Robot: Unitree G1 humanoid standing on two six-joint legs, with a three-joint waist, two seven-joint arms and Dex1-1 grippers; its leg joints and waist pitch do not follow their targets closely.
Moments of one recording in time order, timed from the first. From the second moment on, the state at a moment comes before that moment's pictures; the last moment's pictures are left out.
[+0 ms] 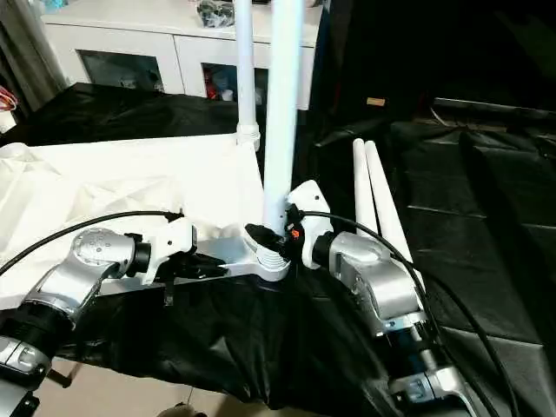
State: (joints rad) left arm -0.53 0.44 -0.30 0.59 0.01 -0.07 -1.17; right arm -0.43 -0.25 0.18 0.20 0.25 0.45 0.69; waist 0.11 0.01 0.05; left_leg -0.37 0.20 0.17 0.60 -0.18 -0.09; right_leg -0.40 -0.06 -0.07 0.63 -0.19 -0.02
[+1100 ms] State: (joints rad) left arm -0.53 0.40 -0.30 0.60 0.02 -0.07 -1.14; right arm -0.23 -0.18 0.08 0.16 0.28 0.23 0.64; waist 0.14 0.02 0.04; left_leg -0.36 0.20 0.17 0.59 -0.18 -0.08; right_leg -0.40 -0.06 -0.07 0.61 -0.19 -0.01
